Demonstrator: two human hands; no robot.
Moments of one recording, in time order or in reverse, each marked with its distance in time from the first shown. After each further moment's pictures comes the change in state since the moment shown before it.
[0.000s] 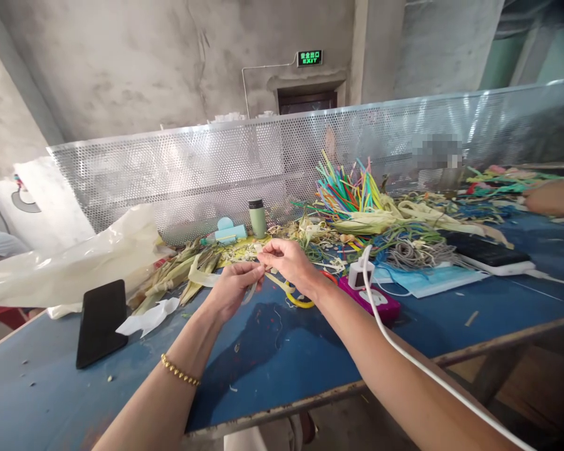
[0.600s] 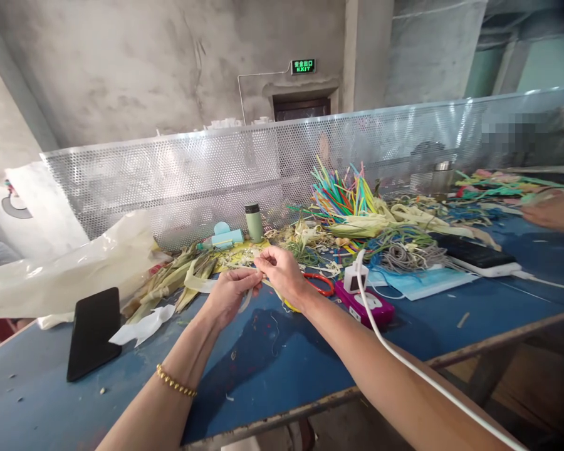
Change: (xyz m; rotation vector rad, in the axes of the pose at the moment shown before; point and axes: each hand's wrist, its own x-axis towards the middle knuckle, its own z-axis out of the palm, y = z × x) left_hand 0.001 -0.002 0.005 -0.047 0.043 -0.016; right_hand -0.008 0.007 0.015 -0.010 0.166 -0.028
